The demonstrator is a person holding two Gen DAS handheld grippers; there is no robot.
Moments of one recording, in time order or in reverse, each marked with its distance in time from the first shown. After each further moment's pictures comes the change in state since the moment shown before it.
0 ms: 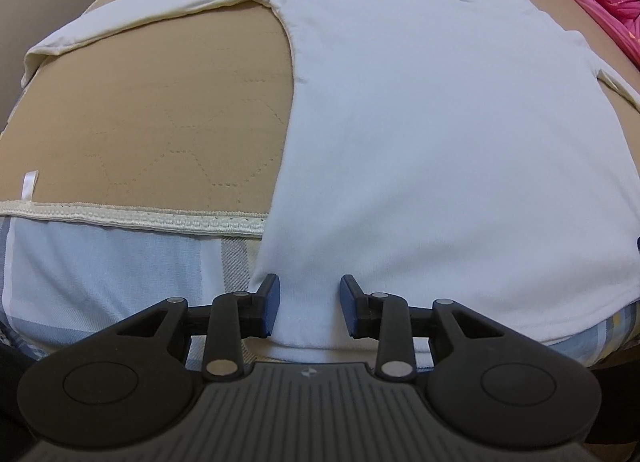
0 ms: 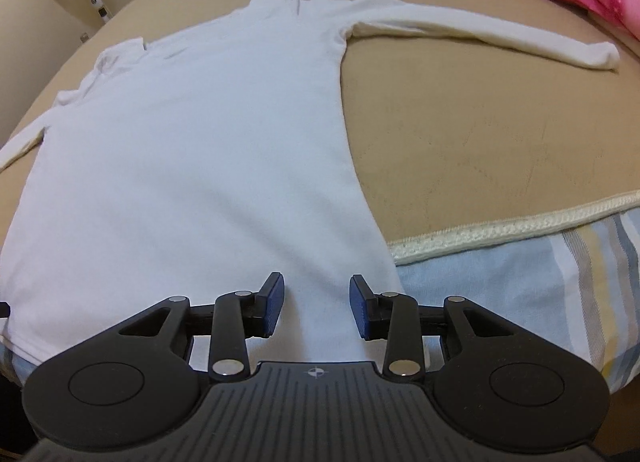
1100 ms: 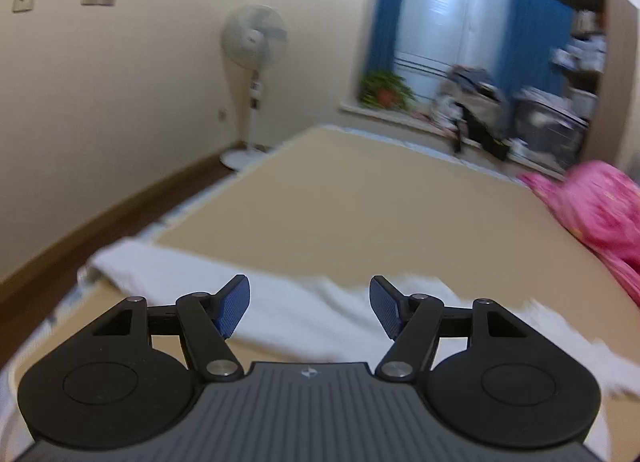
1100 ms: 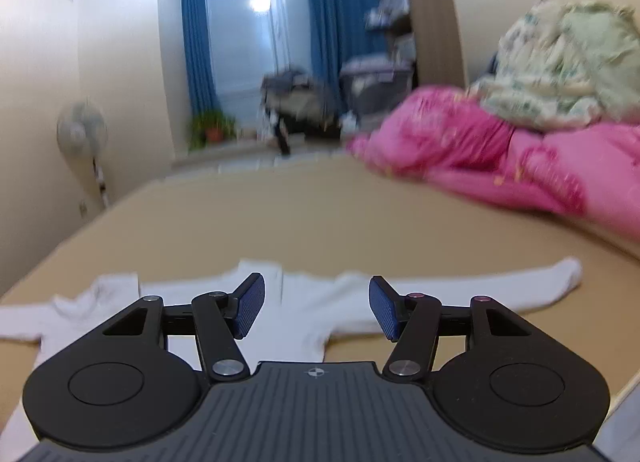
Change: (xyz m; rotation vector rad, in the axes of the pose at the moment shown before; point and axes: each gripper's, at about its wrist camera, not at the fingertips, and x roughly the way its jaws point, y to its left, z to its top) left arm -0.097 0.093 0.184 -0.332 -0.675 0.090; right arm -0.073 -0.001 0.107 0.008 -0.629 -0.030
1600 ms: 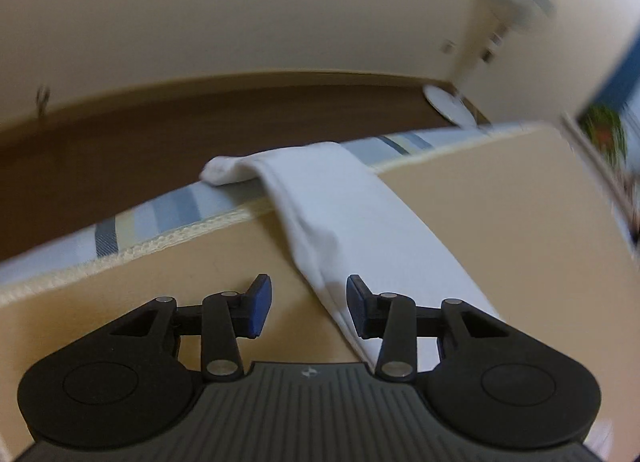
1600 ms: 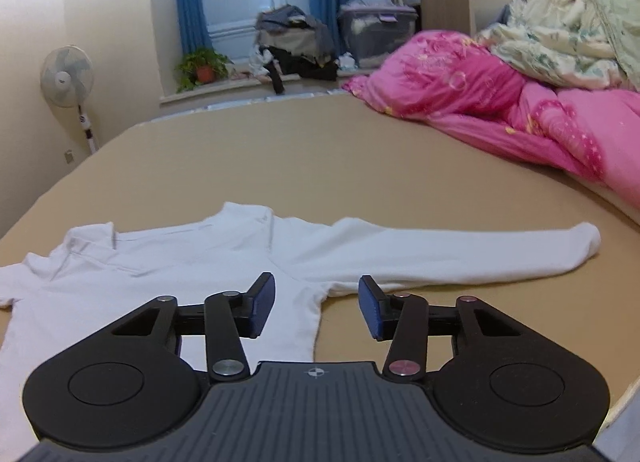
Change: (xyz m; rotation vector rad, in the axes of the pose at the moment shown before) left arm 0.199 0.210 -0.016 -0.612 0.281 0.380; right arm 0.060 0.010 -0.009 -0.018 0.155 -0.058
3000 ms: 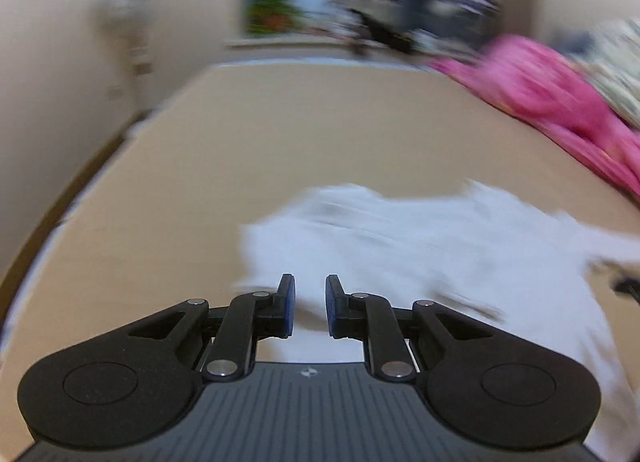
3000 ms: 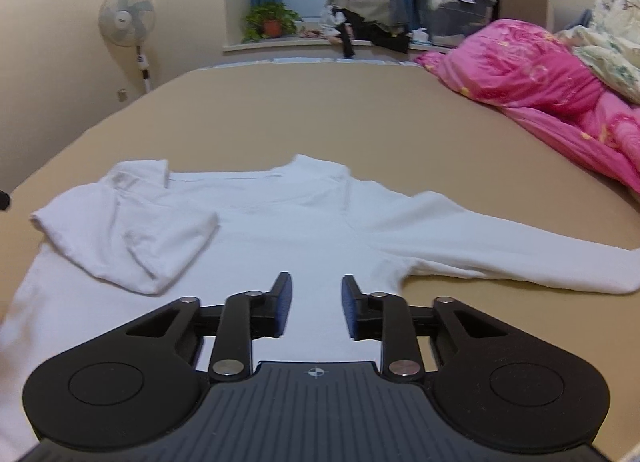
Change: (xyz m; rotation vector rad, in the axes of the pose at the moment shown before) left arm -0.220 -0.132 -0.187 0.943 -0.088 -0.474; right arm 0.021 0.048 -0.006 -0.159 0.091 0.203
